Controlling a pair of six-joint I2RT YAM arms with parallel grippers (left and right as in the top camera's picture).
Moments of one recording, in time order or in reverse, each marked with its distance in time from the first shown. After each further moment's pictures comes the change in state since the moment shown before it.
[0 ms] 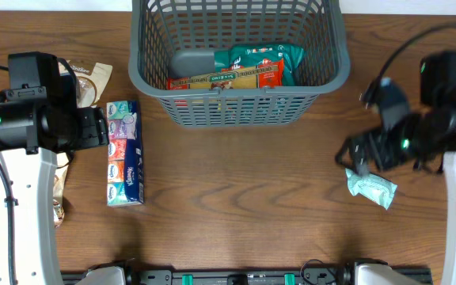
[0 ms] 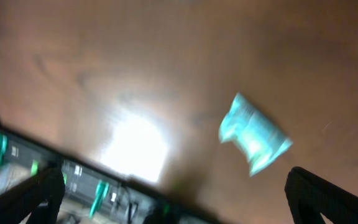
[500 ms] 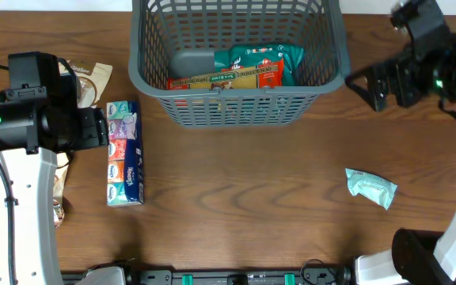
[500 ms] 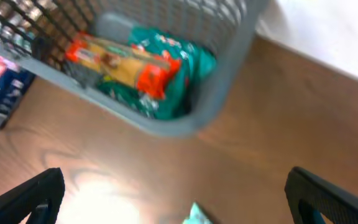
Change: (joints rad) left arm 0.000 0.000 0.000 -0.001 0.000 0.017; right arm -0.035 0.330 0.782 0.003 -0.131 -0.042
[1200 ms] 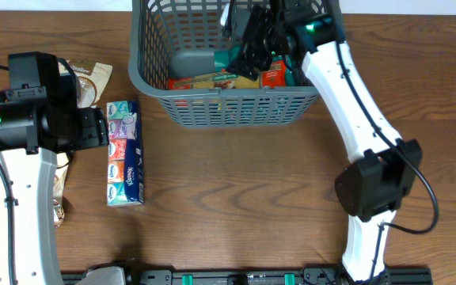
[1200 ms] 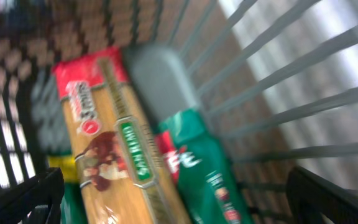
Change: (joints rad) left arm 0.000 0.000 0.000 0.000 0.000 -0.001; right arm 0.433 0.431 -0.297 0.832 -0.027 -0.325
